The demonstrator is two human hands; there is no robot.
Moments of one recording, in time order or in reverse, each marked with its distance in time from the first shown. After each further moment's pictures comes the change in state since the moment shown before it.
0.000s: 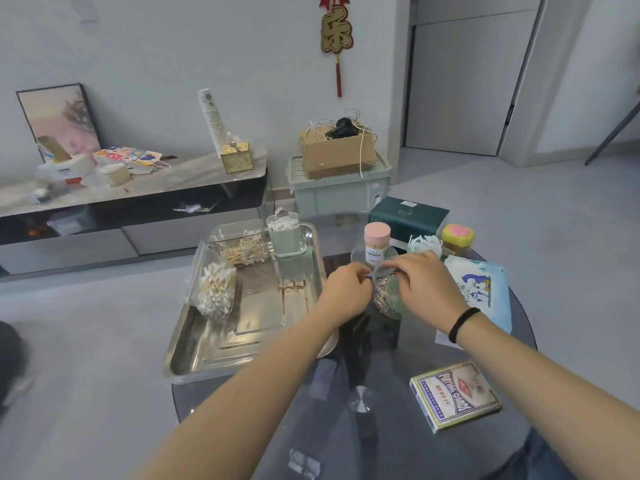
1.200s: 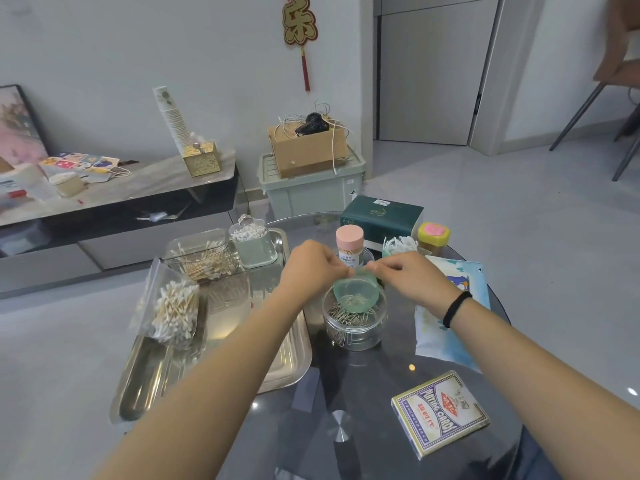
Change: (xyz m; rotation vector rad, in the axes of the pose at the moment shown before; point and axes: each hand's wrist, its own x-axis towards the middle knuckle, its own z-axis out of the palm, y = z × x) left_hand 0.047 0.014 -0.022 0.124 0.062 0.022; right_hand 0.024 0.021 -0.012 0.527 -0.169 0.250
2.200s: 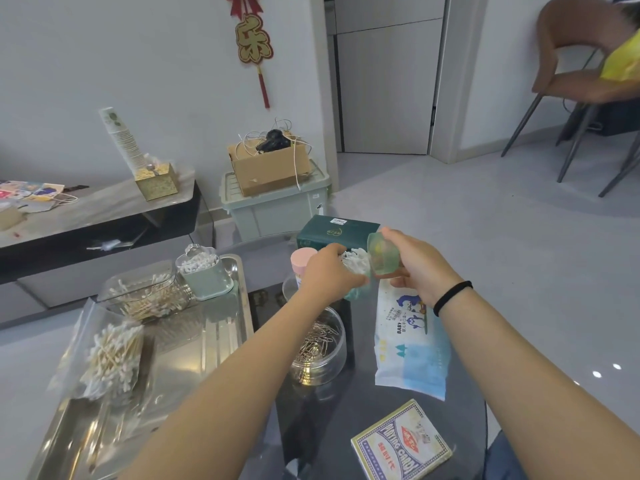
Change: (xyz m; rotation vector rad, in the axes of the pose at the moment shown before) left_hand 0.042 0.060 0.060 0.009 -0.055 0.110; right_hand 0.025 0.023 -0.061 0.631 0.228 0.308
